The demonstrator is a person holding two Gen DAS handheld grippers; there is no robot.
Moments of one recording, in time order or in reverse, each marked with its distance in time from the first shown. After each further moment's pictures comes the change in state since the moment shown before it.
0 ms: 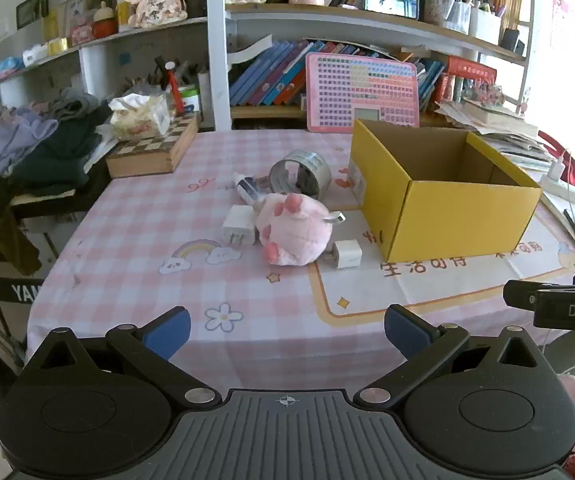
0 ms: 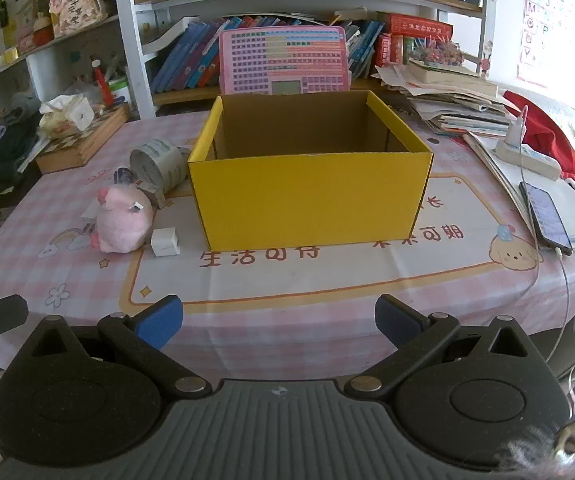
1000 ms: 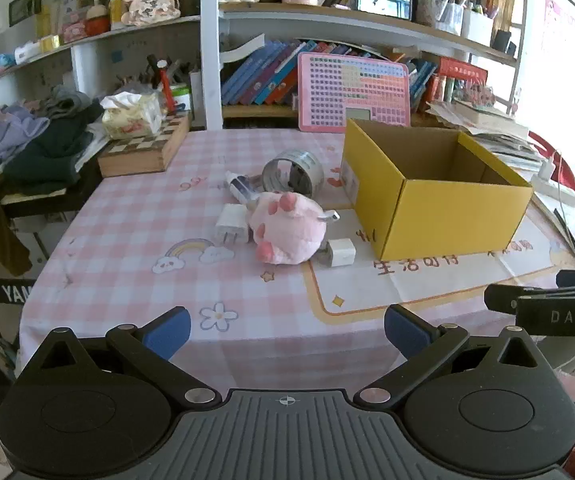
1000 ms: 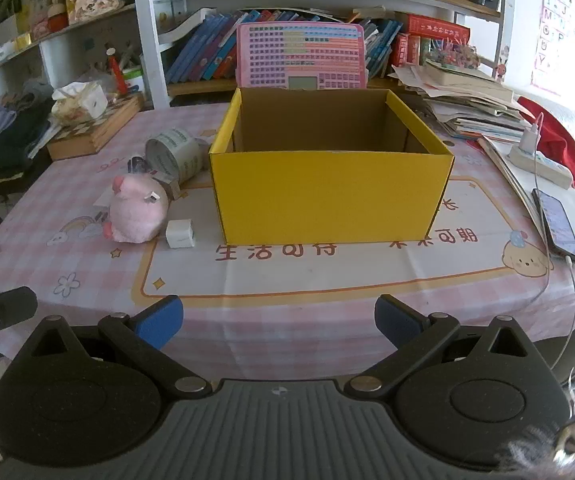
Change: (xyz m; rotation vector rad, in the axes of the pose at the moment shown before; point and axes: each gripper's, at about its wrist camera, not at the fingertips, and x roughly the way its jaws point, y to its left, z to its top) left arm 0.001 0.005 -0.002 0.011 0.002 -0.036; right arm 0.003 0.012 0.000 -0.037 0.018 0.022
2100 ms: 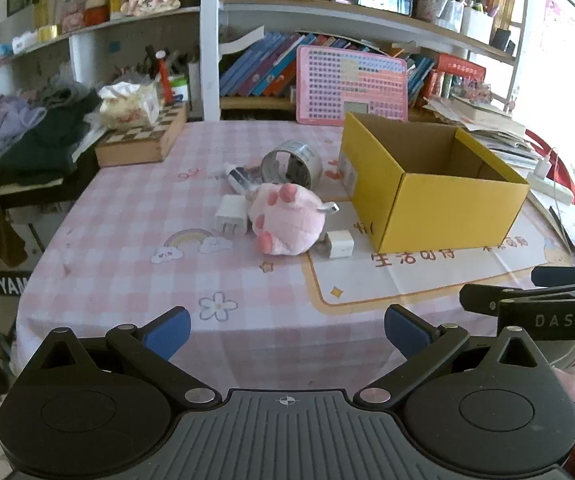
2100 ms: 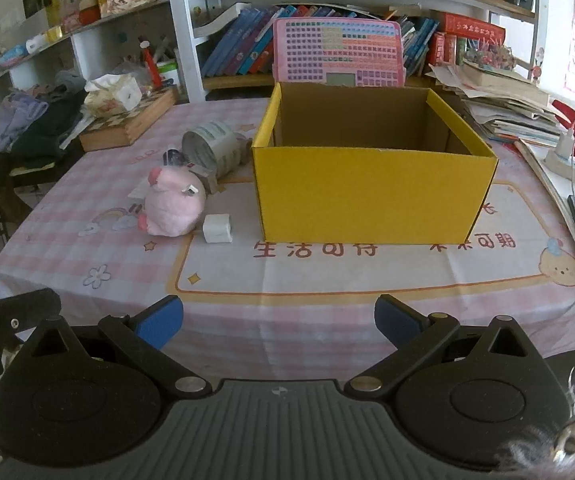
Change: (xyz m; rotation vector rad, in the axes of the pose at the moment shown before) left arm -0.003 0.008 0.000 -0.020 0.023 -0.018; right arm 0.006 0.011 0.000 -0.034 0.006 0.095
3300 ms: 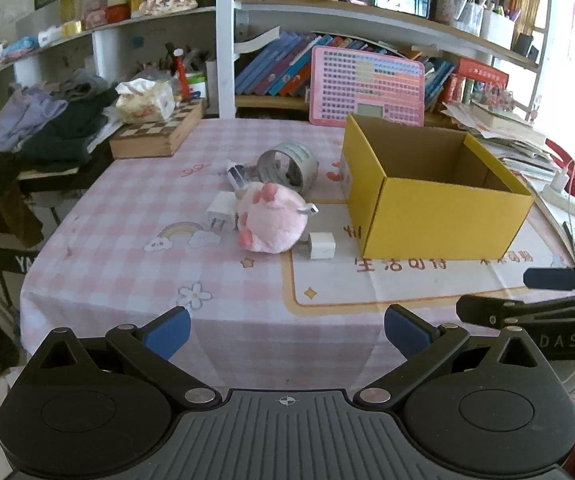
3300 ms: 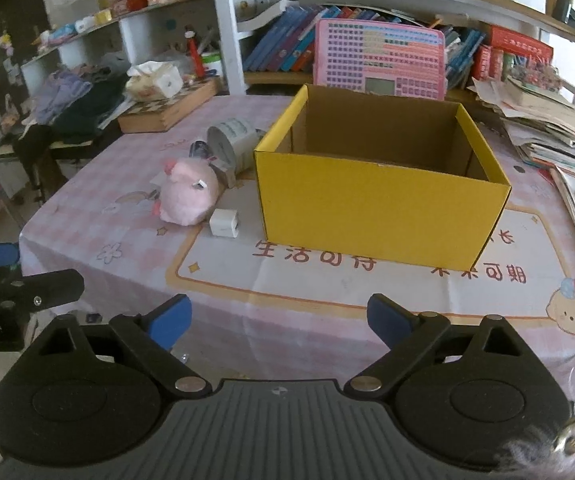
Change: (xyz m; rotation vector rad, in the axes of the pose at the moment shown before) left arm -0.006 -0.060 -0.001 -0.064 0.008 0.099; right arm -0.005 -0.044 0.008 -0.132 0.012 0.166
